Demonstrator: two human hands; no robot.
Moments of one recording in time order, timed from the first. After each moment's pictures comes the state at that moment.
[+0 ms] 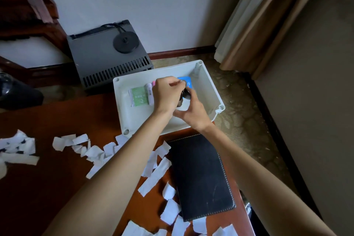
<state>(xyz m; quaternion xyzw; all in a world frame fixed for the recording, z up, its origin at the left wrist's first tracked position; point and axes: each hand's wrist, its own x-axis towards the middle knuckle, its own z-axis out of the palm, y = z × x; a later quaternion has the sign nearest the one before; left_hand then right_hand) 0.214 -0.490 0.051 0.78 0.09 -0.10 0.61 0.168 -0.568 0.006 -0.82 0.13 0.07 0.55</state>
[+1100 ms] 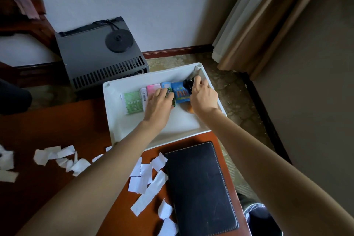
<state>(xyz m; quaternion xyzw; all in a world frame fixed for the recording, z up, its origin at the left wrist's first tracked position) 0.245 -0.473 -0.038 0.96 -0.24 -0.08 0.09 0.231 -0.603 -0.011 -0.98 0.16 0.08 0.05</state>
